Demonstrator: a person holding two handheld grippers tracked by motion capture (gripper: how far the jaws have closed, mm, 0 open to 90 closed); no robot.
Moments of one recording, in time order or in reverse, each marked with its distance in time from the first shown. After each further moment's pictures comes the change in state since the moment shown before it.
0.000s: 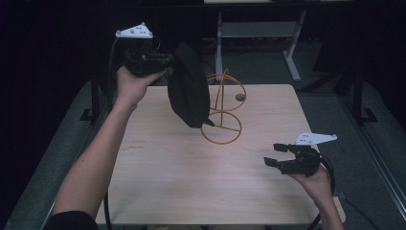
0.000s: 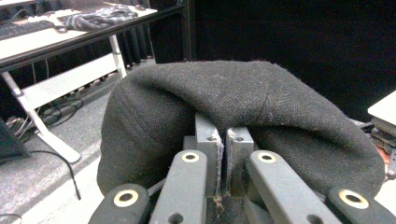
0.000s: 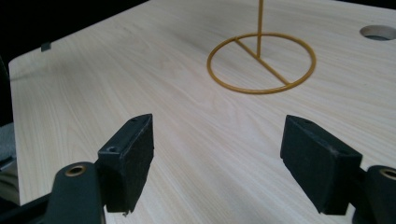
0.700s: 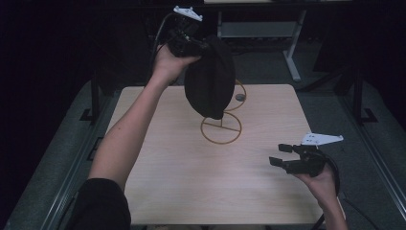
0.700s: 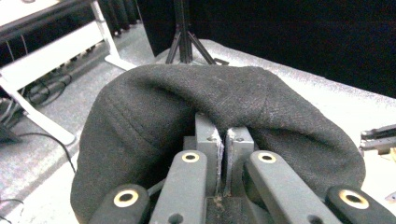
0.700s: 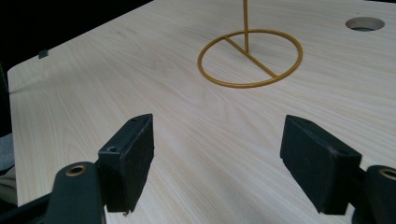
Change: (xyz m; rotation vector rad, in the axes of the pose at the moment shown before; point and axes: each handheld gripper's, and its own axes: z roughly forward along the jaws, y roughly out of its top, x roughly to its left) left arm -0.003 0.046 0.097 0.189 -0.025 0.025; right arm -0.012 -0.009 -0.007 -0.011 -0.002 0.038
